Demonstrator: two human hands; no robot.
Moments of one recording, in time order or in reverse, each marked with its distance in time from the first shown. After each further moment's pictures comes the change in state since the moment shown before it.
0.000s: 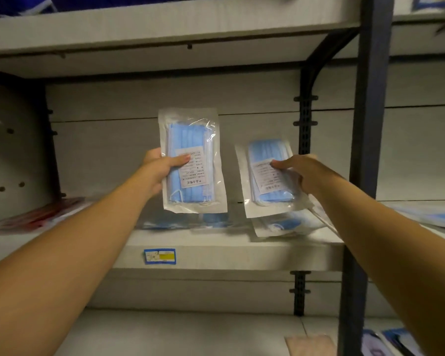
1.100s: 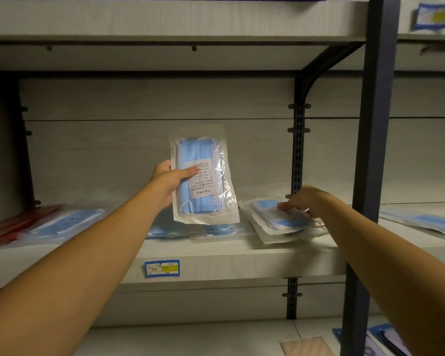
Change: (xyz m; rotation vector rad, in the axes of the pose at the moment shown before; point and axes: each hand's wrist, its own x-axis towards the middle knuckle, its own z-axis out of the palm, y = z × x) left_hand 0.023 -0.031 0.007 -0.070 -0.119 -0.065; right_hand 0.005 0.034 0.002 -0.824 0.073 0.277
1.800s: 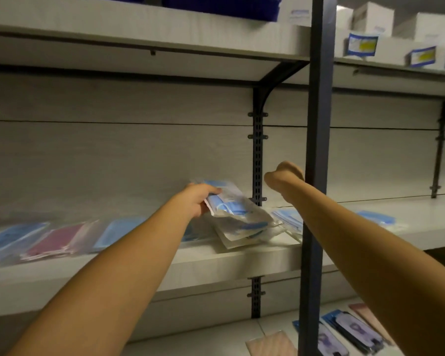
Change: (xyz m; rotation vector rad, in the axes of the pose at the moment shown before) left_hand 0.001 -0.035 0.137 0.001 -0.201 -0.363; right_hand -0.050 -0.008 -0.043 0.030 0.459 -0.110
